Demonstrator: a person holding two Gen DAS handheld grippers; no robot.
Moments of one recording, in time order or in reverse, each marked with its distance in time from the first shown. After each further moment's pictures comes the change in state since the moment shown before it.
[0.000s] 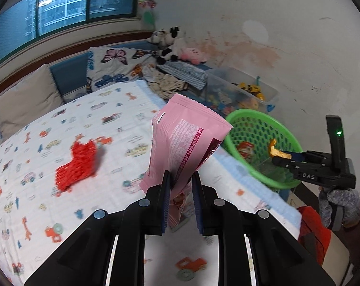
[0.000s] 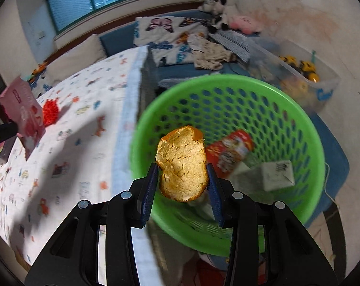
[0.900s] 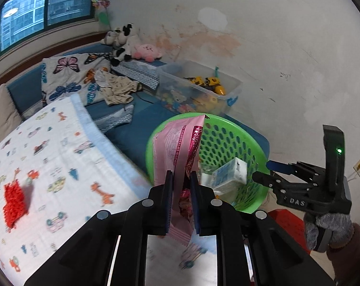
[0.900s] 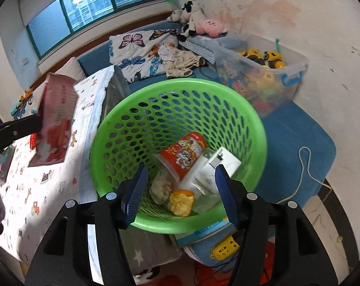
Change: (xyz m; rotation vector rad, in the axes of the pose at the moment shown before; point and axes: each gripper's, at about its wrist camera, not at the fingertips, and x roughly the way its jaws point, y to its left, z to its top) left arm 0.064 -0.119 0.047 0.109 0.040 -0.168; right arm -0.048 -0.075 -0.024 0.138 -0.071 -0.049
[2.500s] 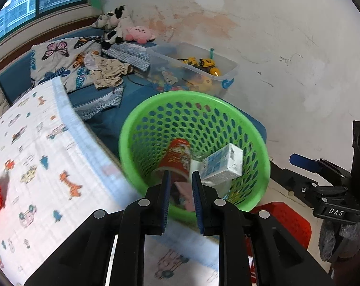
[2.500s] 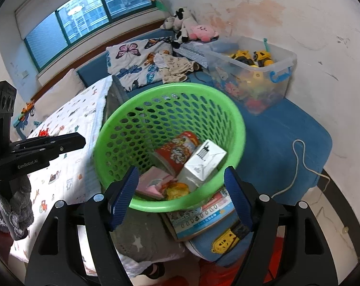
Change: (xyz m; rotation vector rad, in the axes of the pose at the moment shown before) left arm 0.041 -0.013 -0.014 -0.024 0.091 -0.023; right arm -0.029 -0.012 -0.014 0.045 -0.035 0.014
